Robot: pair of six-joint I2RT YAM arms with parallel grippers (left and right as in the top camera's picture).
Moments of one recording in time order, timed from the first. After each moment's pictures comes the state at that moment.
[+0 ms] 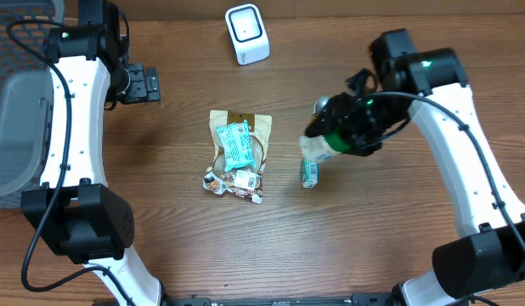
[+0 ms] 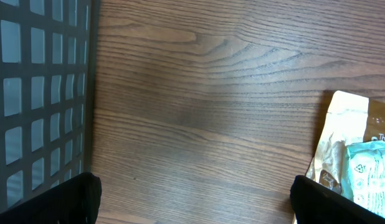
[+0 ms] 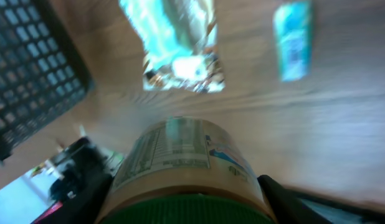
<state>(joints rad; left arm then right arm) 0.08 1.96 1.97 -1.34 -0.11 -0.10 0.25 1.73 1.74 -1.48 -0.63 0.54</state>
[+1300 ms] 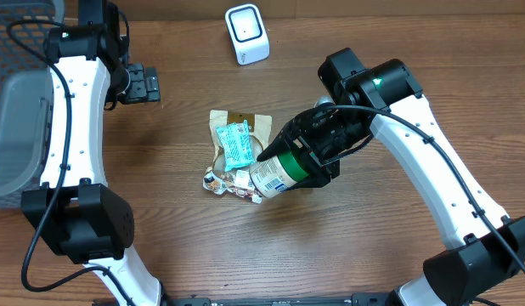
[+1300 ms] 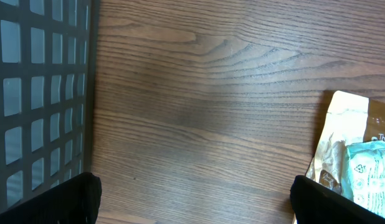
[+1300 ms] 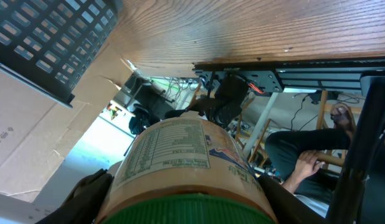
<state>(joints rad) 0.08 1.96 1.97 -1.34 -0.11 -0.10 0.44 1.73 1.74 -1.55 -0.95 0.91</state>
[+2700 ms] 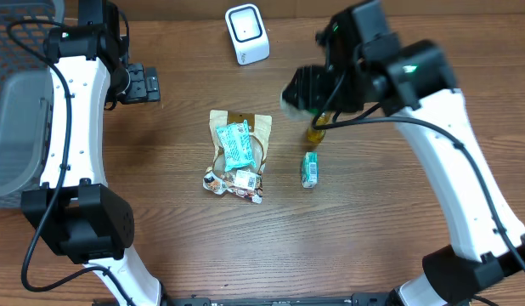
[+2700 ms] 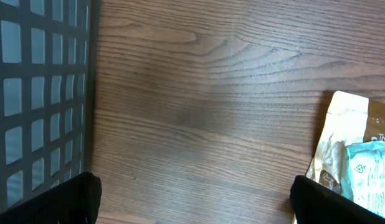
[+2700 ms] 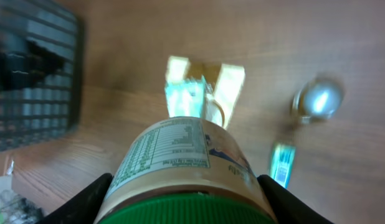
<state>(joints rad) 0.08 1.96 1.97 -1.34 -0.11 -0.10 0.41 1.75 2.08 -1.34 -0.27 0.40</state>
